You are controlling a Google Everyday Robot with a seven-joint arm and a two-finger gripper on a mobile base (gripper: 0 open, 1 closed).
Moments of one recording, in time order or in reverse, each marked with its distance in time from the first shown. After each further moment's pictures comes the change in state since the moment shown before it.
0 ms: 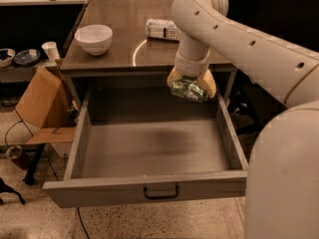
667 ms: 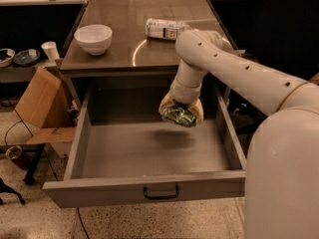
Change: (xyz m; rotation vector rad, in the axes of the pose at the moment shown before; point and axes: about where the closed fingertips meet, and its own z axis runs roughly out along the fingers) arm -0.049 -0.007 0.094 0.098 -0.250 -0.135
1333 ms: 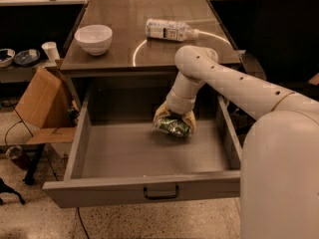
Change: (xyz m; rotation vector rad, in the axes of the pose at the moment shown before) arm -0.012 -0.010 0.048 0.071 -0.112 -0.072
